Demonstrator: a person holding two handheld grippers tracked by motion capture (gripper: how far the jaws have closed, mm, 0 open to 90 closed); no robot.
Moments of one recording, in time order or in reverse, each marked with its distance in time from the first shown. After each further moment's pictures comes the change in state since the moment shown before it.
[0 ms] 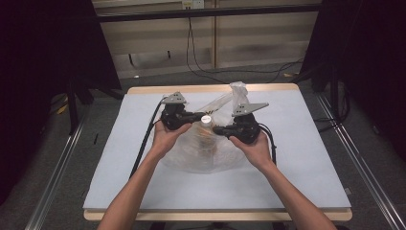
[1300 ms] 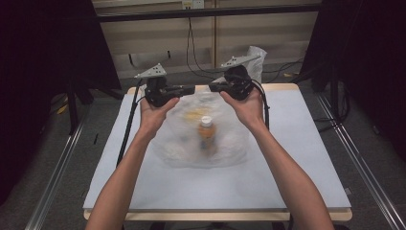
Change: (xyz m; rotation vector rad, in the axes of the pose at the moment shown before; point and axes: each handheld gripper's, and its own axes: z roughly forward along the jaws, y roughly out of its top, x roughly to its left) left arm 0.016 0.059 -0.044 -0.164 -0.003 0.010; right arm -0.027 0.113 0.001 -0.011 -0.220 -0.032
